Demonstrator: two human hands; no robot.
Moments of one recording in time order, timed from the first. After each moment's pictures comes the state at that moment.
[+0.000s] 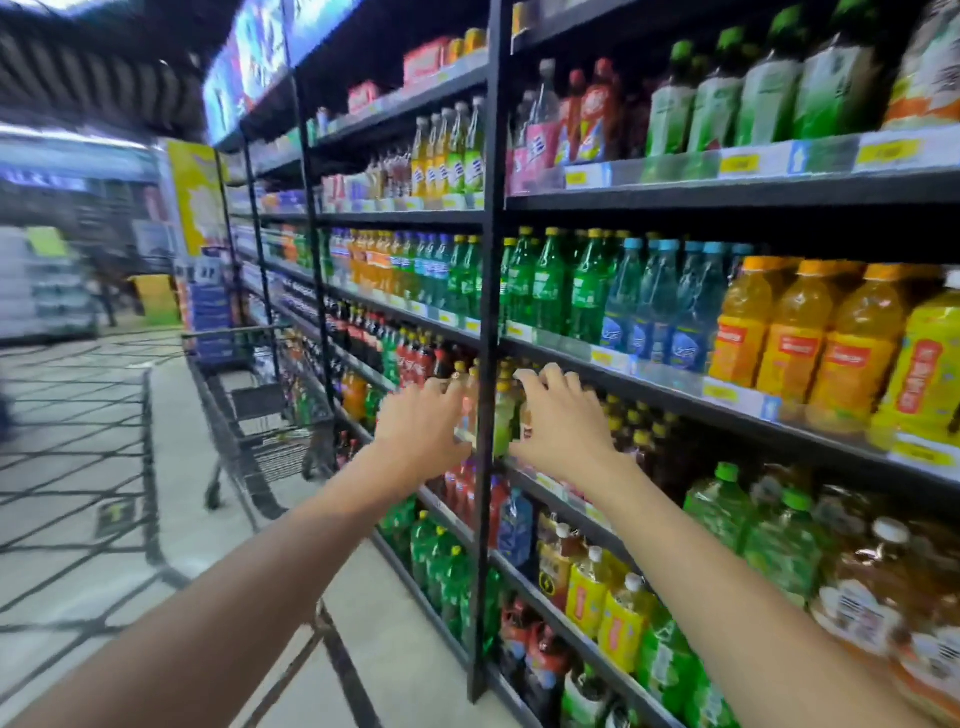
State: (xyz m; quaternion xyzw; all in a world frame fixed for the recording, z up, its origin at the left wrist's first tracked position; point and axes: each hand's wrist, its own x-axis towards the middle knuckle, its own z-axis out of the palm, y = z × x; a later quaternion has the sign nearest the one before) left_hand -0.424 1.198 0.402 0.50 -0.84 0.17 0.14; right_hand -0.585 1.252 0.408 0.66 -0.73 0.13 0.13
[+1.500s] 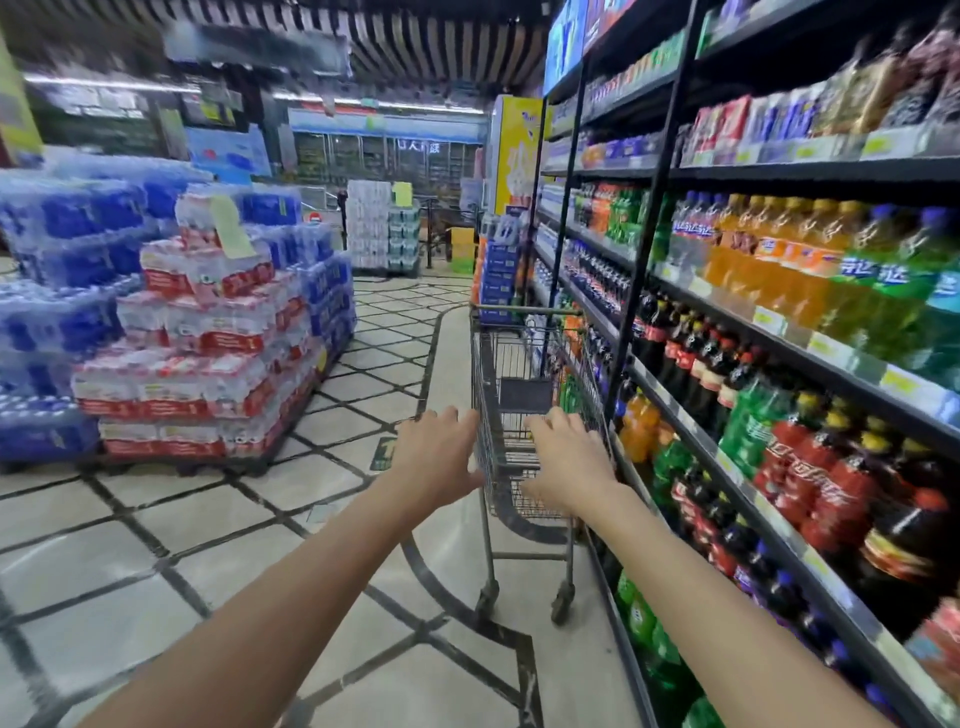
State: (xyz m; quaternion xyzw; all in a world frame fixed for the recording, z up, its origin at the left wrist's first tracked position) left_hand -0.043 0.696 0.319 0.74 -0.66 0.10 0.07; right_hand -0.202 0.643 0.323 0.86 -0.50 0.05 0.01
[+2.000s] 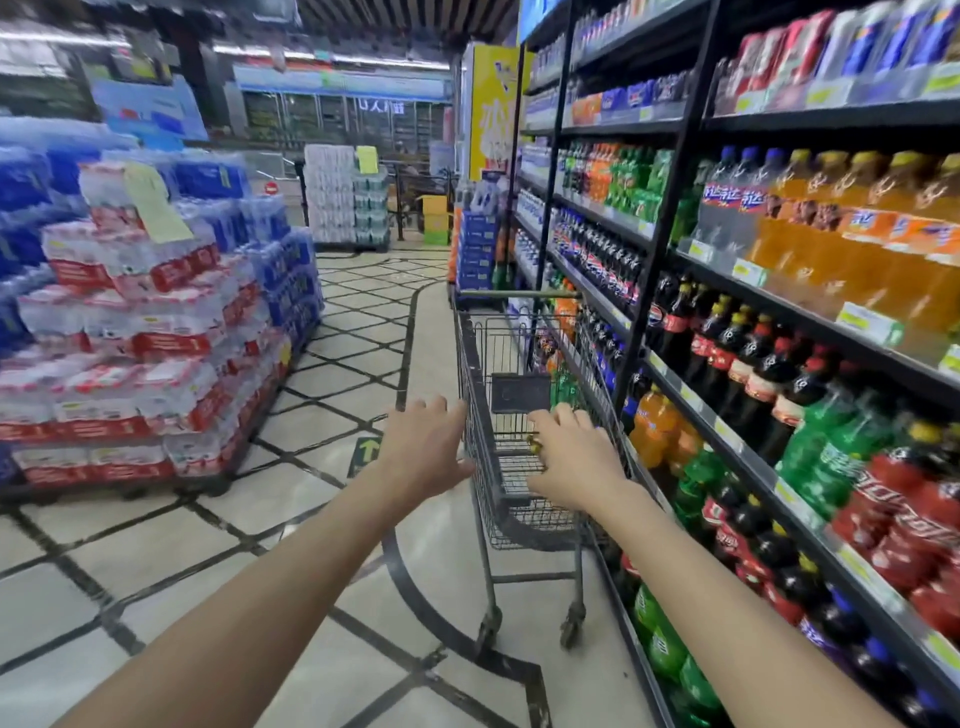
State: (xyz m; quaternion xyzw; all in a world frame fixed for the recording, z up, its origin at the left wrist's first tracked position) left_hand 0.063 0.484 0.294 0.72 -0.68 0.10 0.04; right_hand -0.119 0.436 0.289 0.85 -0.53 0.04 -0.02
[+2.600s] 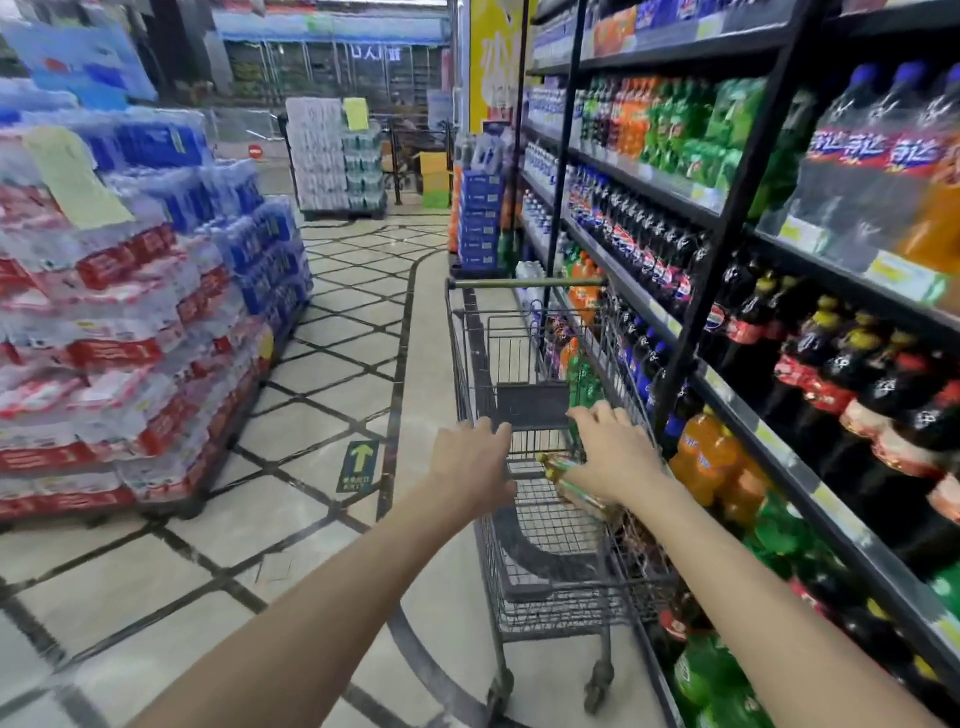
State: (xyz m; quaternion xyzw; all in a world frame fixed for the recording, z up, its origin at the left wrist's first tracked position) left_hand 0.085 0.199 0.236 0.70 -0.71 0.03 -0.02; right_hand -0.083 0.137 0.235 0.82 -0.57 0.01 -0.04
